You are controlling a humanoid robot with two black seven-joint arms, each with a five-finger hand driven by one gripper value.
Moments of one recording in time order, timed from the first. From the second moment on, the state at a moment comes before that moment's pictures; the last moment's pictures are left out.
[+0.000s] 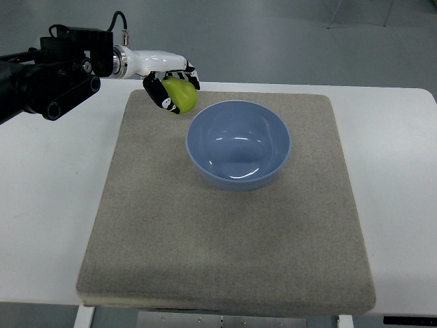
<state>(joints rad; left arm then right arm) -1.37 0.32 0.02 -0.61 1.31 -0.25 -0.39 0.03 0.00 -0.09 0.14 -0.04 -0.08 0.01</state>
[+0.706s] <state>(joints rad) -1.42 0.31 -0.07 -0.89 1.32 -0.25 -0.39 0.03 0.00 -0.09 0.14 -0.04 -0.08 0.01</state>
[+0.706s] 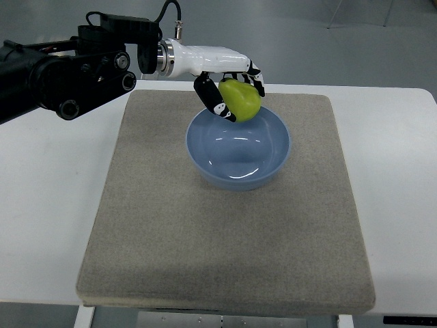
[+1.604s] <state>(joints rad) -1.34 0.27 -0.02 -0.88 1.33 -0.25 -0.39 0.03 0.00 -0.09 0.14 -0.04 -0.08 0.01</state>
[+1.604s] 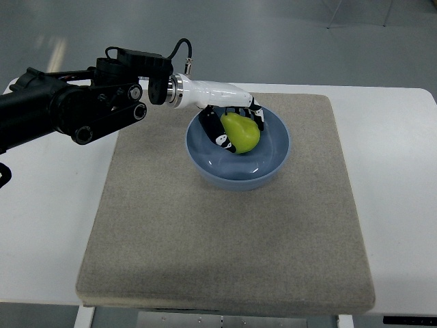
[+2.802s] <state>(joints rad) -1.33 0.26 -0.07 -0.86 1.31 -0.18 -0.39 0.03 0.00 -0.09 0.14 -0.04 -0.08 0.01</state>
